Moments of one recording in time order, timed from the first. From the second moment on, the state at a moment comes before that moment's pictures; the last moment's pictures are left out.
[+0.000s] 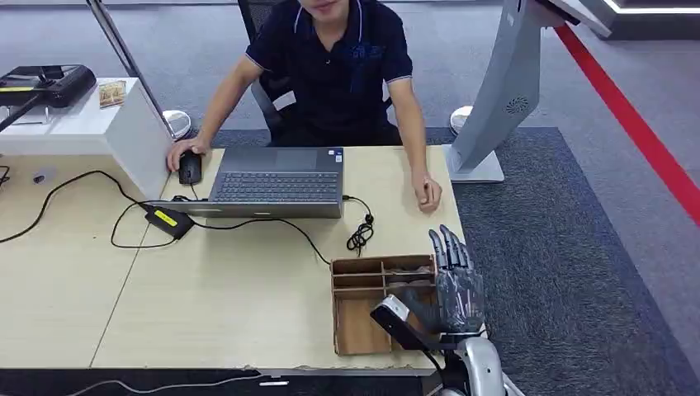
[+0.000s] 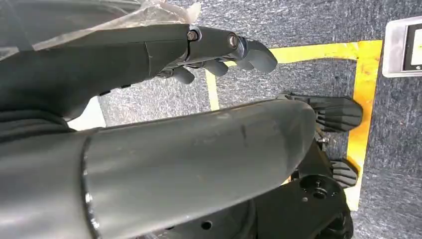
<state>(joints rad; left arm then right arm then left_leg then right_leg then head) -0.12 0.25 -0.99 -0.32 1.09 -0.09 0.28 -0.15 -0.20 0.69 -1.31 1.11 -0.68 0.28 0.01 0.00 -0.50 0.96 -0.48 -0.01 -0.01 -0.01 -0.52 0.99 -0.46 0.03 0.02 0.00</state>
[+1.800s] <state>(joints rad) -0.12 0.25 -0.99 -0.32 1.07 -0.10 0.26 -0.18 -0.16 0.69 -1.26 1.07 -0.69 0.23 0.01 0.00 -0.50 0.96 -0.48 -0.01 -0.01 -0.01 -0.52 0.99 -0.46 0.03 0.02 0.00</state>
